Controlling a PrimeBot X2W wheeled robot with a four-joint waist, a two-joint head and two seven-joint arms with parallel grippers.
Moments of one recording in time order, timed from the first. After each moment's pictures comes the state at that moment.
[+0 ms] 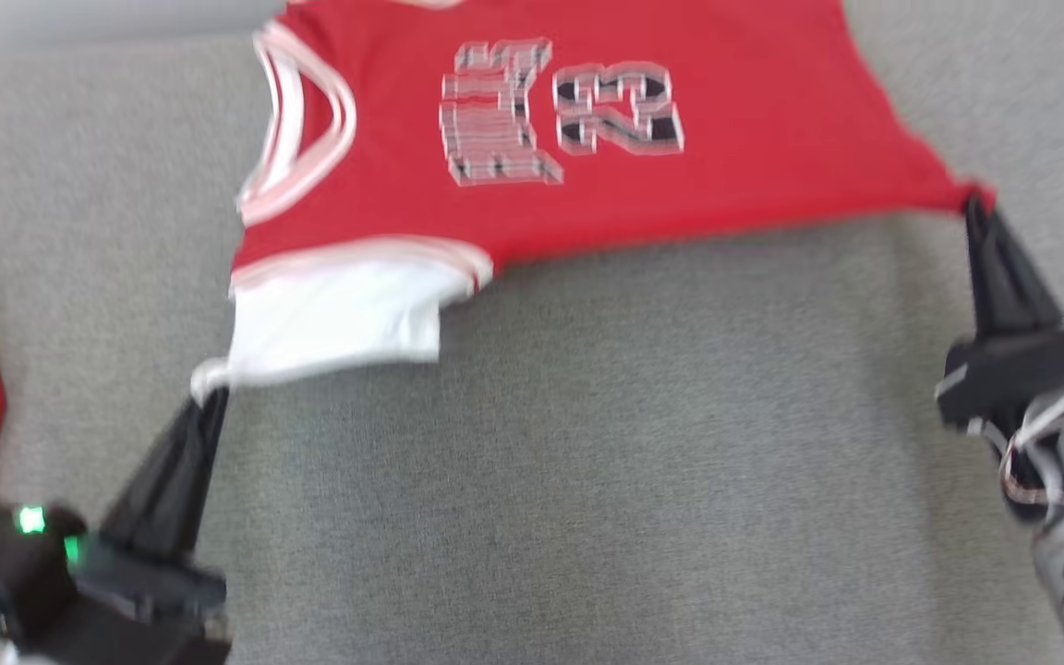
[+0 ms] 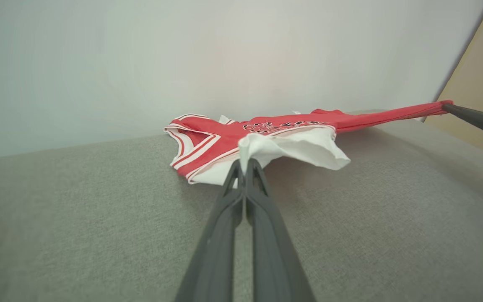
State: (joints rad) left arm -0.28 0.50 -0.28 -0.23 -0.46 0.00 -0.19; right arm -0.63 -0.48 0.36 0.45 0.48 0.13 -0.26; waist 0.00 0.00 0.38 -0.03
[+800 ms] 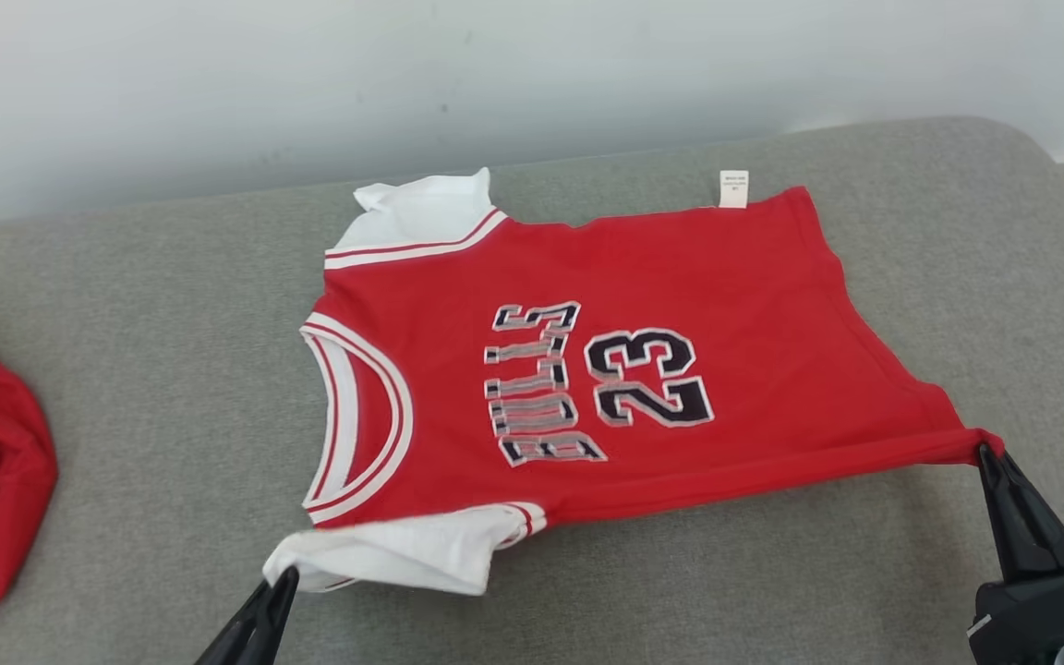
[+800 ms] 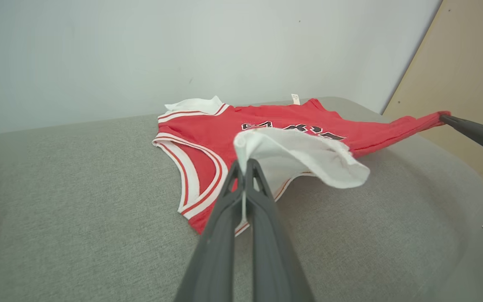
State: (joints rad) left arm 0.11 0.54 -0.33 -0.46 -0.46 0.10 -0.12; right arm -0.08 -0.49 0.22 0.16 0.37 0.13 -0.26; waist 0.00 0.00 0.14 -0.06
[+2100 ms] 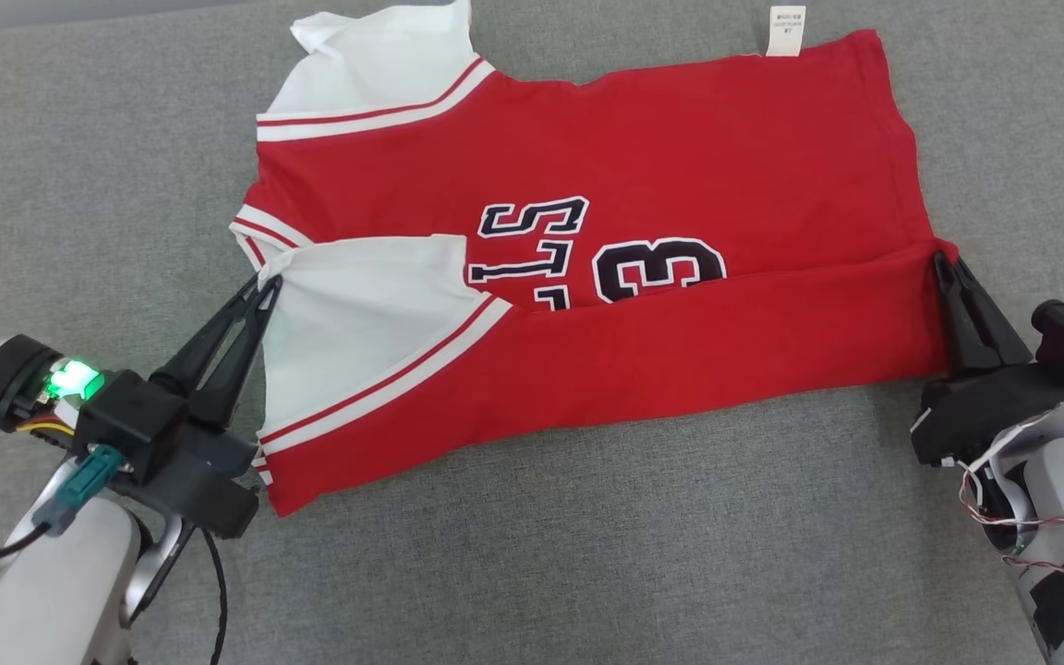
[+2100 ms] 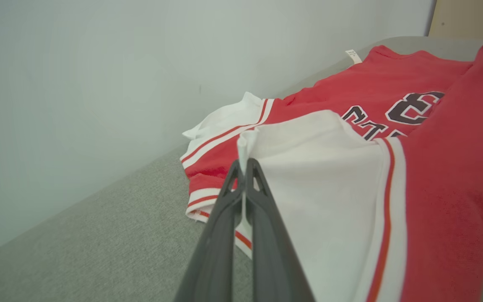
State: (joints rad) left arm -0.59 0.47 -0.44 0.09 -0.19 0.00 -0.24; right arm -0.58 -0.43 0.33 0.53 0.32 0.13 -0.26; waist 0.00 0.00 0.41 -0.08
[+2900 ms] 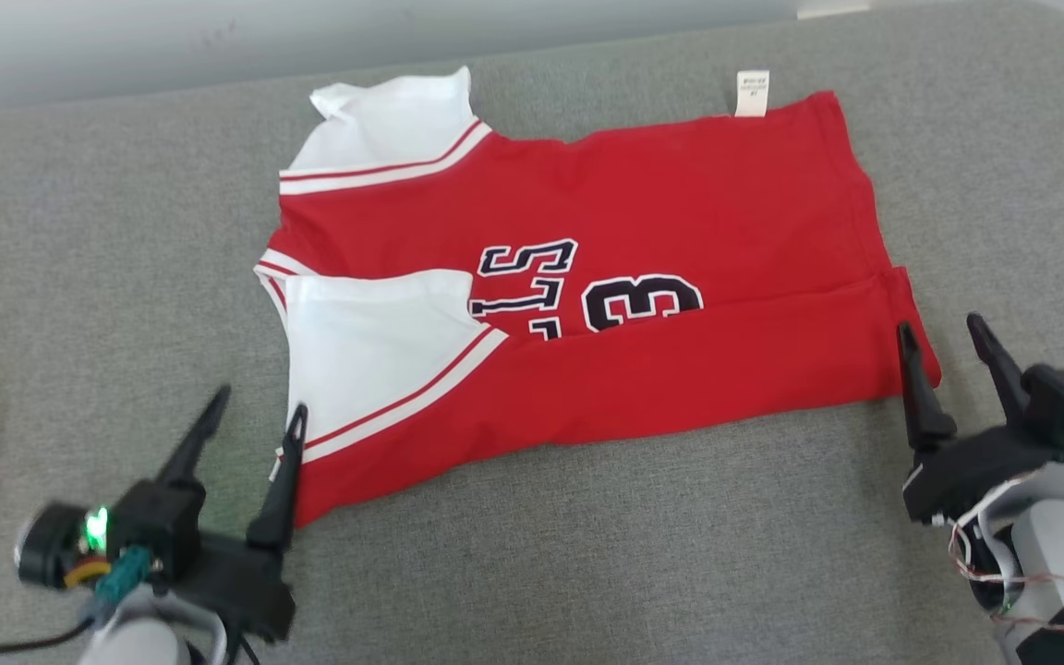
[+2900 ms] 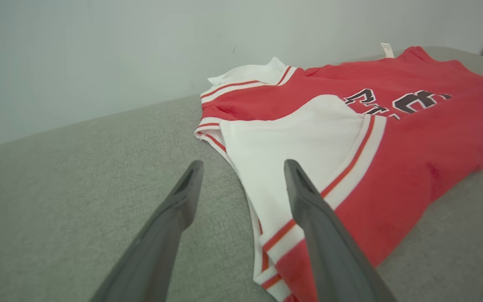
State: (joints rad) left arm -0.40 0.39 -0.41 0.13 -0.28 0.14 -0.21; right arm -0.49 -0.37 0.26 0.55 0.29 0.13 -0.26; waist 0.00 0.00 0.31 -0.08
